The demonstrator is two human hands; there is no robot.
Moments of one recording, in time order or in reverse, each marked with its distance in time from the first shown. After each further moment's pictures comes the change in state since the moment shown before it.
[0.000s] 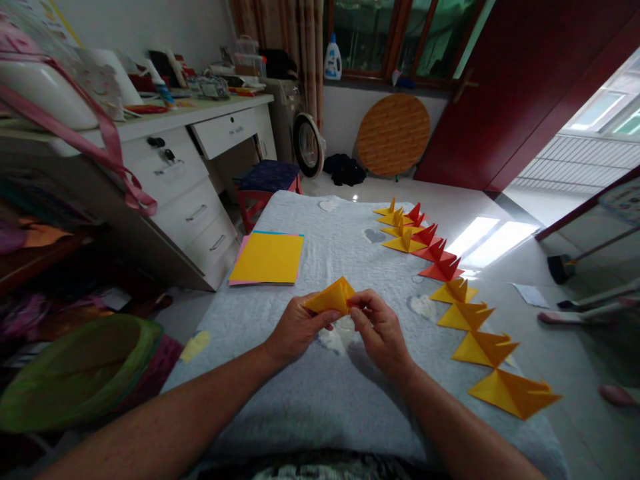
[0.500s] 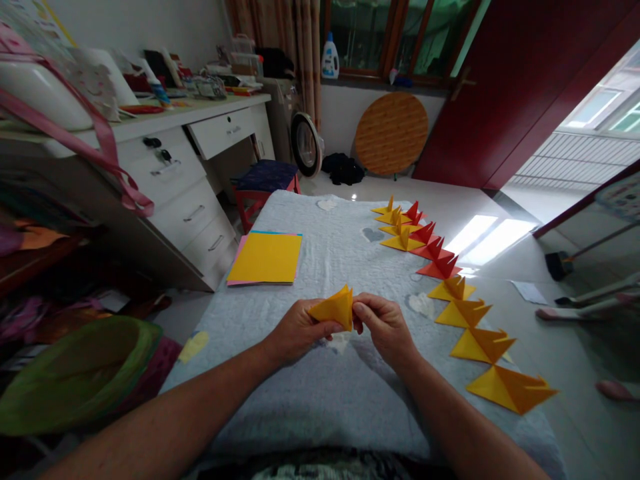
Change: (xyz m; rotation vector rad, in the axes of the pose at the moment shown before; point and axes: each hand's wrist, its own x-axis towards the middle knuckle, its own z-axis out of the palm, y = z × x) left_hand -0.002 0.000 -0.003 -0.014 -0.195 -0.064; right_hand 0.007 -0.004 -0.010 0.325 -0.119 0.244
